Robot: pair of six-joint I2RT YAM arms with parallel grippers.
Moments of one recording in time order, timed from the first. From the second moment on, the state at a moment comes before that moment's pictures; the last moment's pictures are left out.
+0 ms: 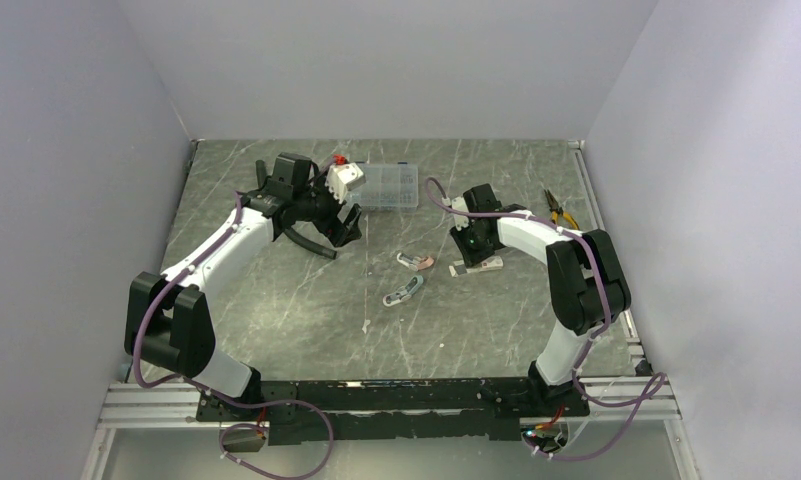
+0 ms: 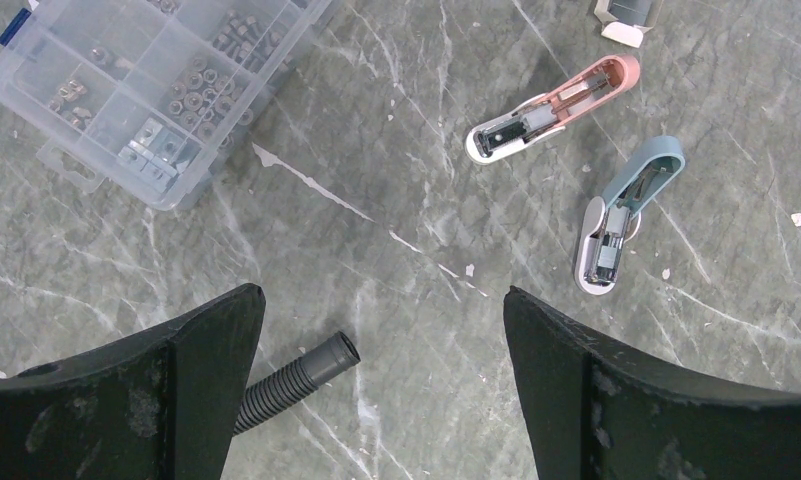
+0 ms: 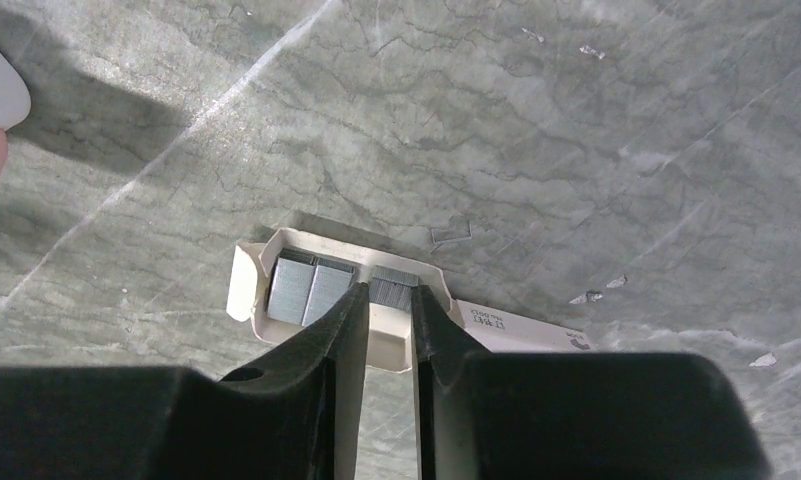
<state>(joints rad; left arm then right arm) -0.35 1.50 1.18 -0.41 0.51 0.39 0.34 1.76 1.07 -0.50 -0.08 -0.18</state>
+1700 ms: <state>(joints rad) -0.59 1.53 1.18 -0.18 0.67 0.52 0.33 1.53 1.16 -0.20 -0.82 0.22</state>
